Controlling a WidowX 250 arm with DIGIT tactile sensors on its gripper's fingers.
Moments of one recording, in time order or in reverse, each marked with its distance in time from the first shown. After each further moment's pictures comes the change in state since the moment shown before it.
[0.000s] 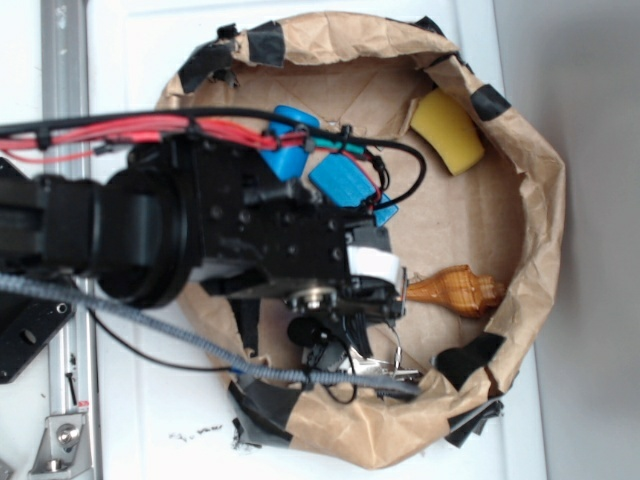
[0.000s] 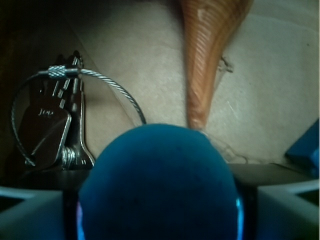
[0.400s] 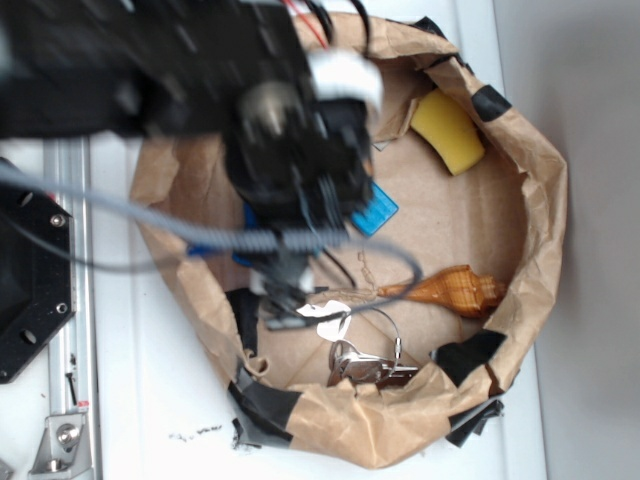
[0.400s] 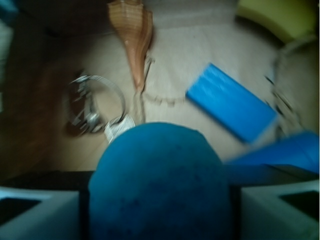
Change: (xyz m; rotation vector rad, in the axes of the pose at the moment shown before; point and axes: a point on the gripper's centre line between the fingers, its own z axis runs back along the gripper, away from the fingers) arm -0.026 0.028 0.102 -0.106 0.067 0.209
